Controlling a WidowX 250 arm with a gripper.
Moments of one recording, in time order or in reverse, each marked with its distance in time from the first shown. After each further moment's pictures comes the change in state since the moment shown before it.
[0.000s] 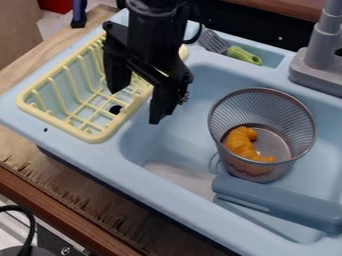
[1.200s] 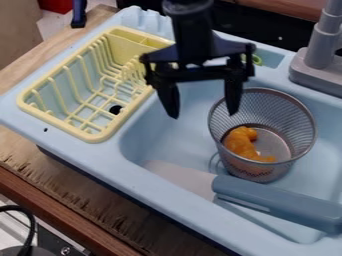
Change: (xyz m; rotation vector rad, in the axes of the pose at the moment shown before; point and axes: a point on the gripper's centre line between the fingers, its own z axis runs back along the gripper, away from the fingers) arm 0.032 -0.053 0.003 -0.342 -0.009 0.602
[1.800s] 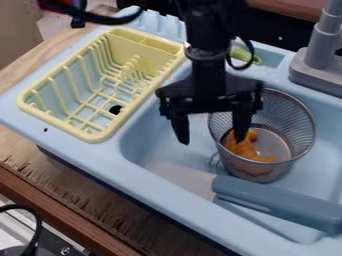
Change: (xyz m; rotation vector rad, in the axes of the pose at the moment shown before) arm -0.002 -0.006 -0.037 0.061 -0.032 0.056
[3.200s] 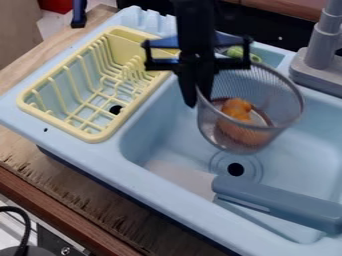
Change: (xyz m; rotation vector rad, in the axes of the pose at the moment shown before) arm 0.017 0.017 0.044 -0.028 0.142 -0.108
